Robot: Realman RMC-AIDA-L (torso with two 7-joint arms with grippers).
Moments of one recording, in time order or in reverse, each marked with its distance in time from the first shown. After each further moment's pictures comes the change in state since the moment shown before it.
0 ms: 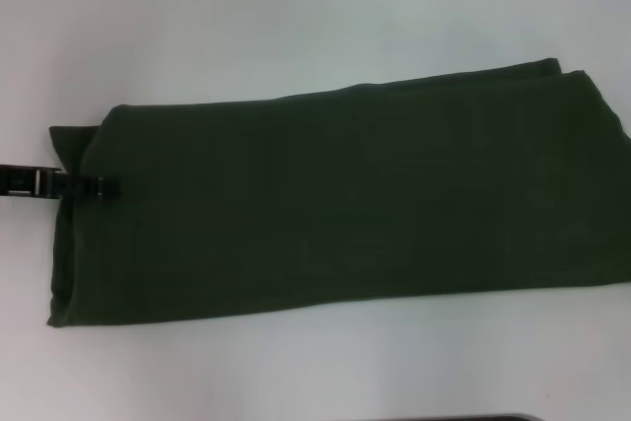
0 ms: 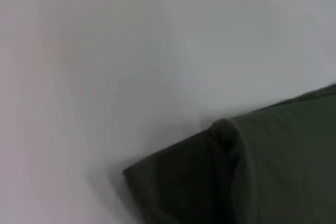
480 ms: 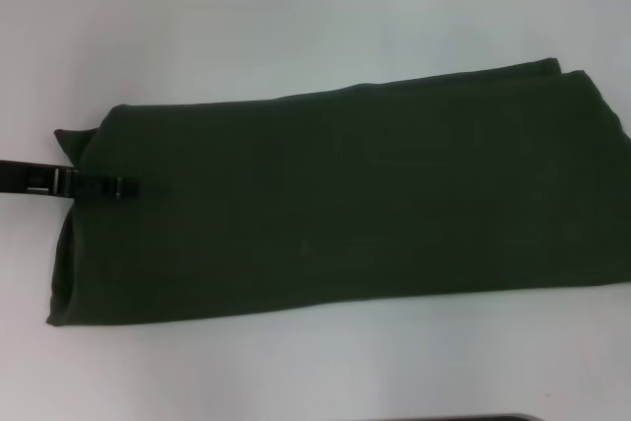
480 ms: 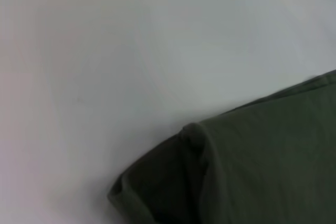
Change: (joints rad) left arm -0.019 -0.009 0.014 -0.012 -0.005 0.012 0.011; right arm 0.001 0.001 -0.001 0.000 0.000 -0.001 0.001
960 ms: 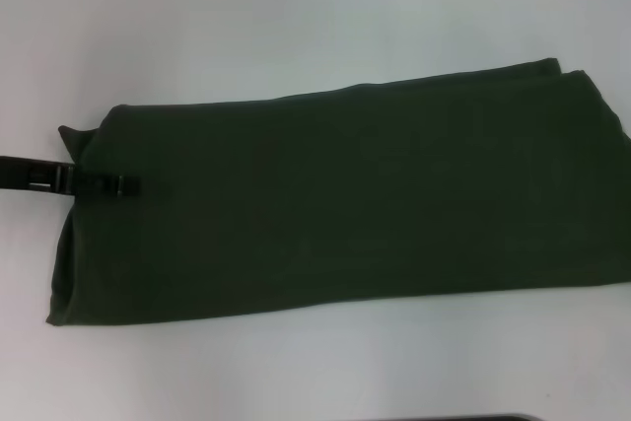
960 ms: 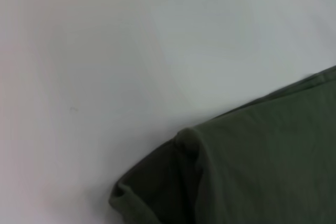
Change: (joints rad) left arm -0.007 0.001 0.012 0.005 -0.001 0.002 0.010; right arm 0.001 0.000 0.002 0.000 0.000 0.001 0.000
